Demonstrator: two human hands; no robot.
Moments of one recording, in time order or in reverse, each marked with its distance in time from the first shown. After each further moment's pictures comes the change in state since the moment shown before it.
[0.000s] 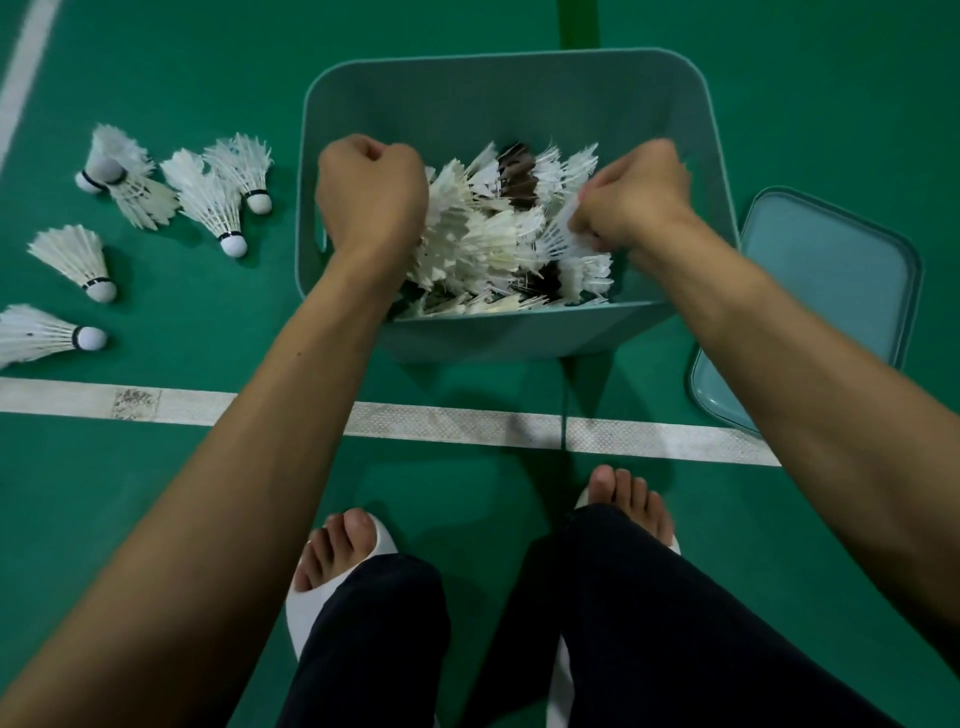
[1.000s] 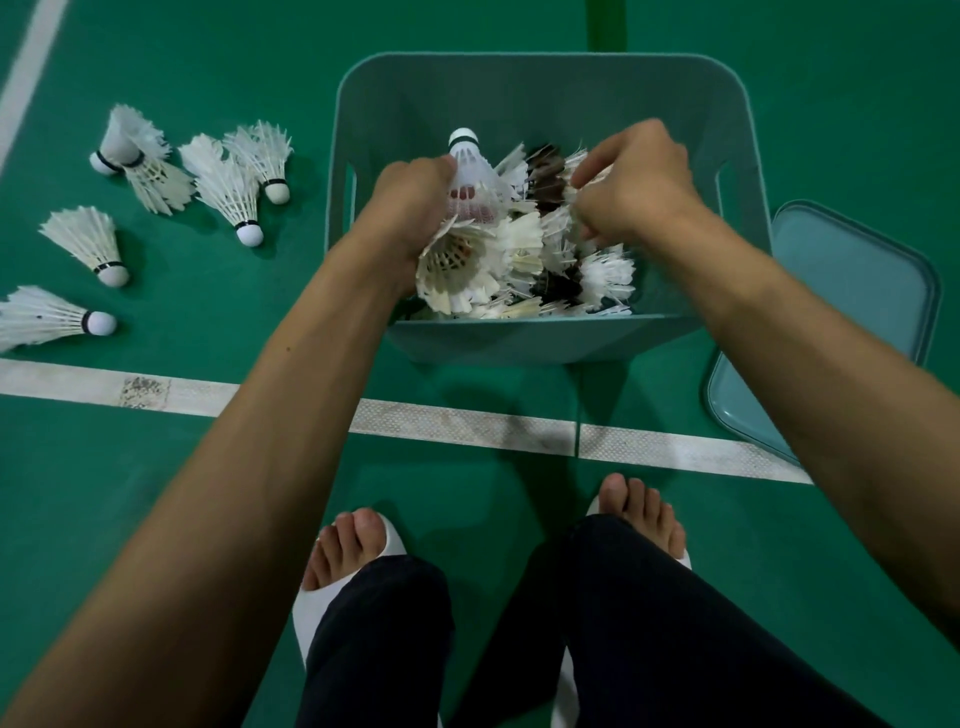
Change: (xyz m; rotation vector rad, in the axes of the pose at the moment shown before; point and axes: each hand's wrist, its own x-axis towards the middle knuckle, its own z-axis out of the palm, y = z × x) left_hand 0.007 0.002 -0.013 -0.070 -0.402 -0.246; right_hand -0.017 -0.028 0.007 -0.093 -0.078 -0.155
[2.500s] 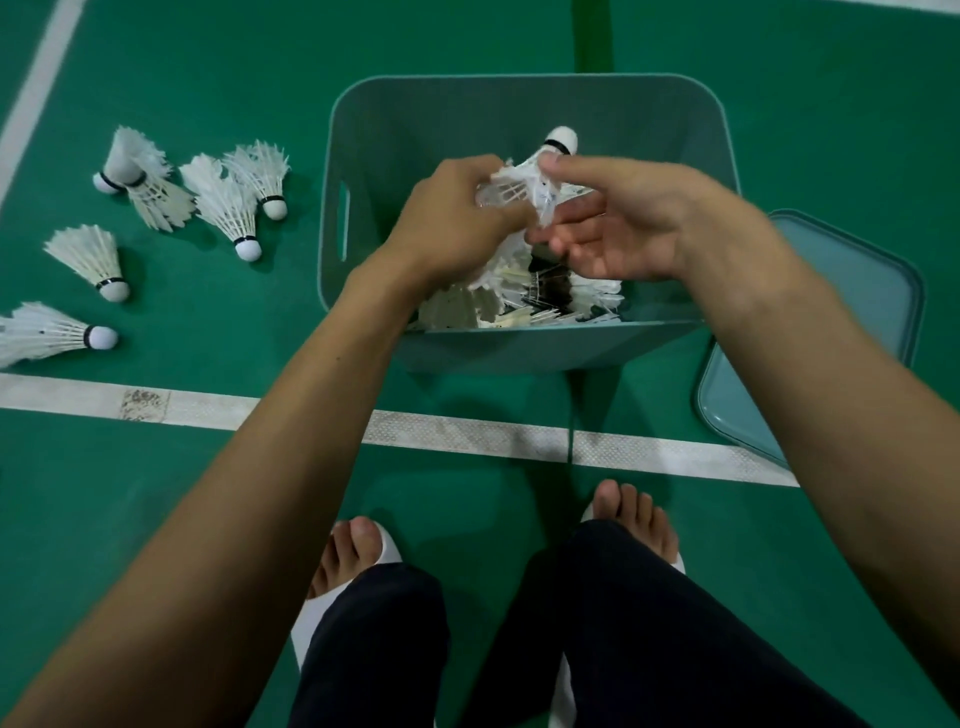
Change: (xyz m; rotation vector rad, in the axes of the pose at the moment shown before) left_hand -0.009 0.000 0.017 0.421 -0.169 0.431; right_hand -0.010 0.000 -0.029 0.639 -0.638 0.336
